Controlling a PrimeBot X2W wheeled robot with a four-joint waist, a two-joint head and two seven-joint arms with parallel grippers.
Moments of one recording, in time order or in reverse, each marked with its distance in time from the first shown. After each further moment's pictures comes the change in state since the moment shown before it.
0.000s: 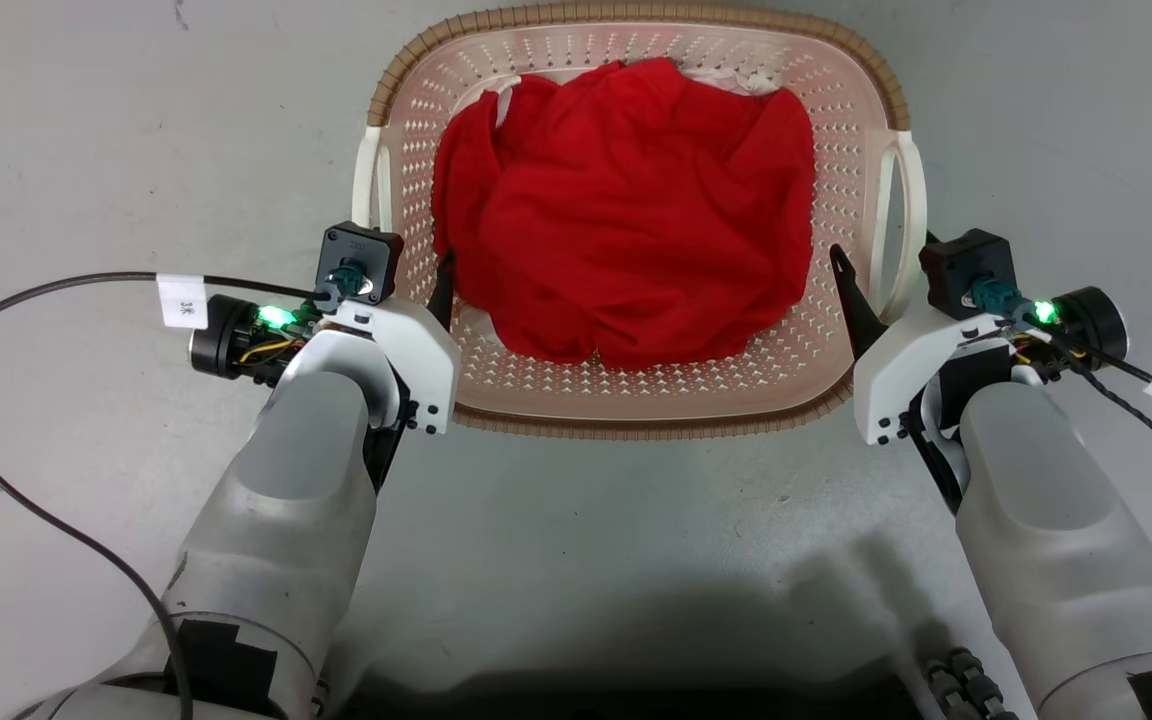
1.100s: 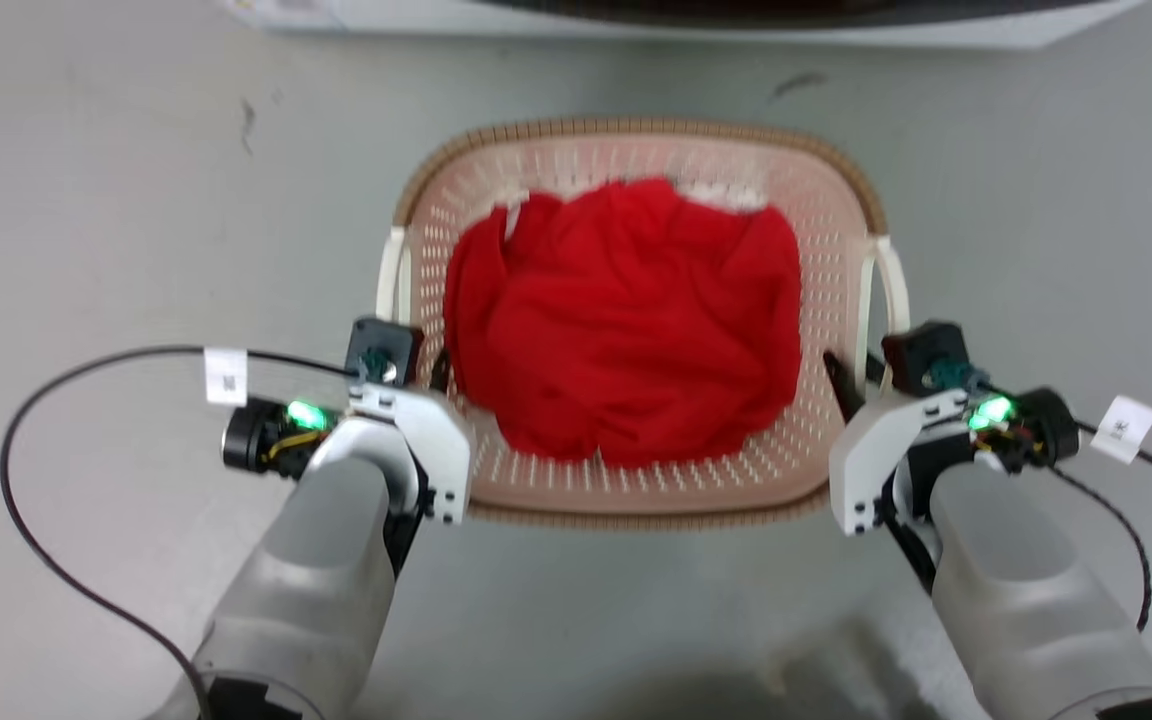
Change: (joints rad) left arm 0.066 -0.021 -0.055 0.094 -0.061 -0.016 0.011; right arm 0.021 0.015 0.058 0.188 0.075 0.000 0.000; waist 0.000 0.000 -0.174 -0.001
